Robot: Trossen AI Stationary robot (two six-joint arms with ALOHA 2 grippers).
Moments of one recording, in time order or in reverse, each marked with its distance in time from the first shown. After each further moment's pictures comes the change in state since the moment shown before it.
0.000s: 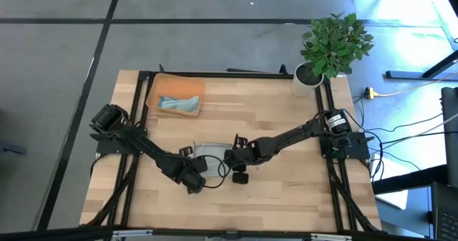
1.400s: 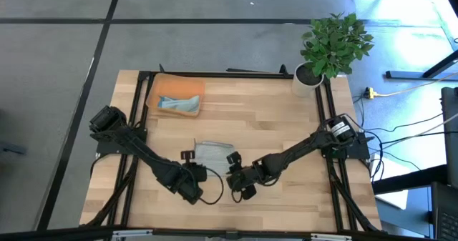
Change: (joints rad) left arm -0.079 0.000 0.168 -0.188 -0.089 0.128; right arm 0.171 -0.001 -0.054 0.215 0.146 -0.486
